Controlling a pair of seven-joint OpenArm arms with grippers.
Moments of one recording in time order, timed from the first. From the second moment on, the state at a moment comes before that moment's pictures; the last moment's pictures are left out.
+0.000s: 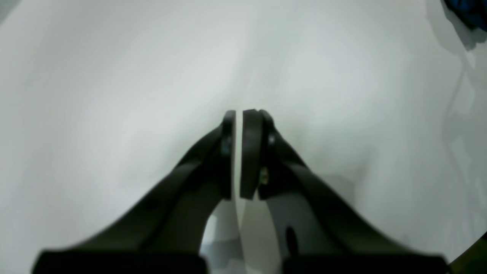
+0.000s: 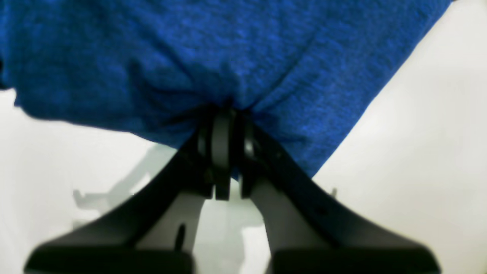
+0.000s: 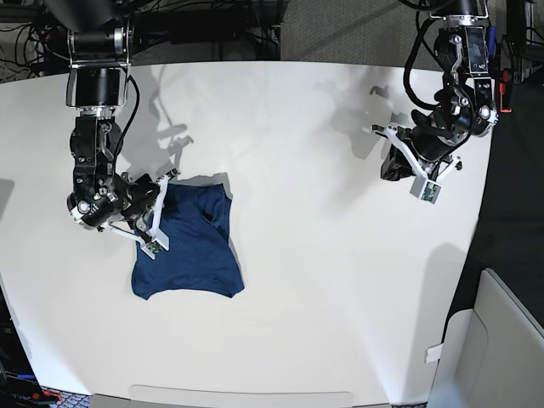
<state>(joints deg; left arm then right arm) 9.7 -16.2 -11.8 101.6 -28.2 -25.9 50.8 16.6 12.1 1.1 80.0 12.6 38.7 -71.9</state>
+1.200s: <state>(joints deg) 21.8 -15.9 -16.4 111.8 -28.6 -25.9 50.8 -5.5 25.3 17.4 101.9 45.6 38.9 -79.1</state>
